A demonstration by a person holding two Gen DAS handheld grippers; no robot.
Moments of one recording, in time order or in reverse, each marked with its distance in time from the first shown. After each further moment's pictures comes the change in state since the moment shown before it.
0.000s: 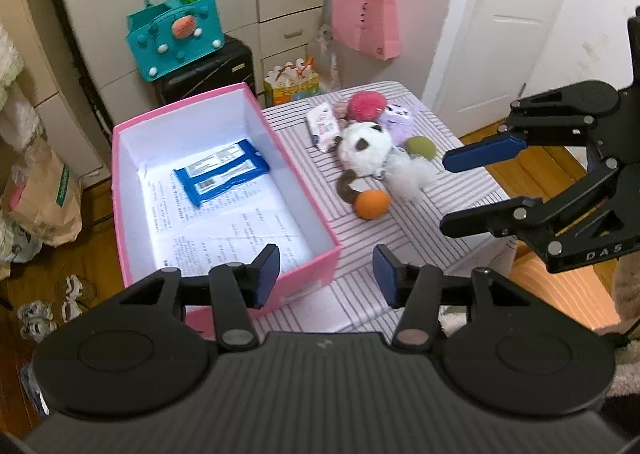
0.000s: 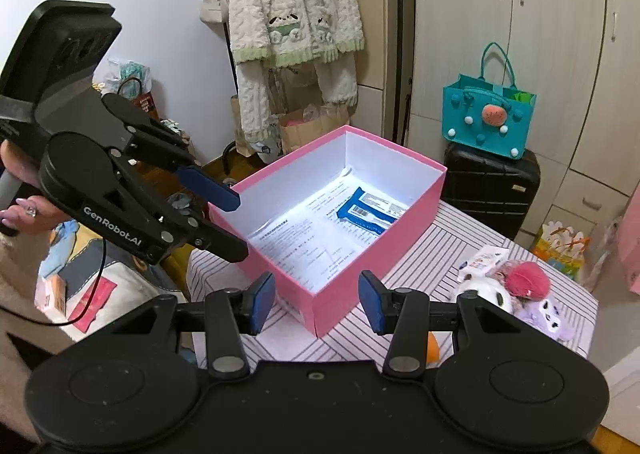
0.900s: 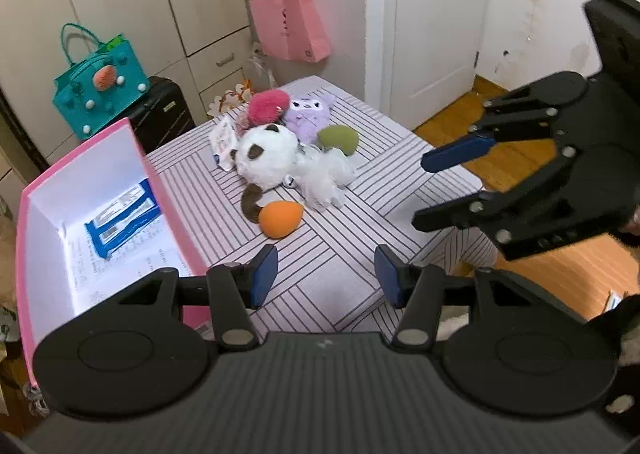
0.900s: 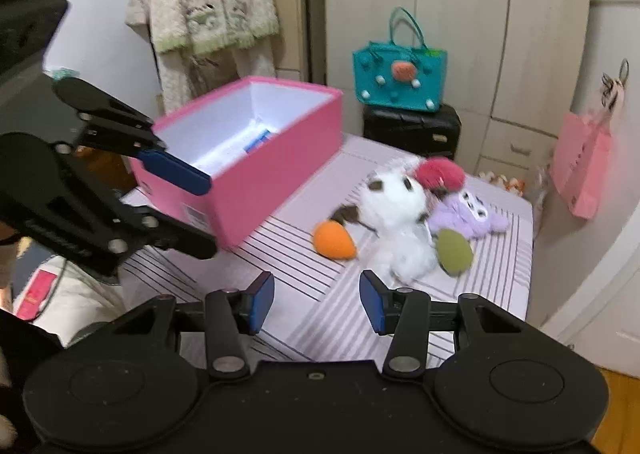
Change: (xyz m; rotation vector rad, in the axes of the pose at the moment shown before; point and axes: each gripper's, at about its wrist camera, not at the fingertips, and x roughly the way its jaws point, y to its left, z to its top) left arm 0.067 -0.109 -0.020 0.232 -0.063 -0.038; right arm -0.005 -0.048 -0.119 0.139 -0.001 -0.197
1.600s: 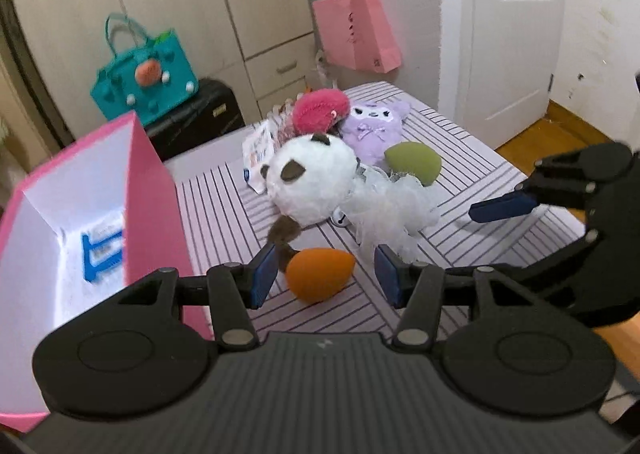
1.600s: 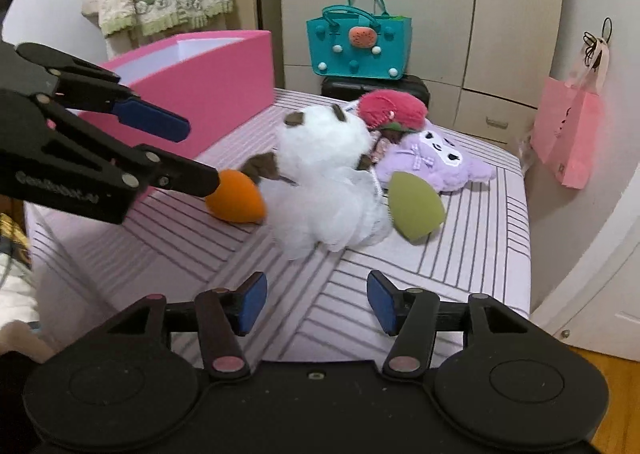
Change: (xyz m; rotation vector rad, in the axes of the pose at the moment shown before) left arm 0.108 0.006 0.016 -0.089 -0.061 0.202; right arm 0.096 -0.057 -0.043 0.027 -0.001 -0.087
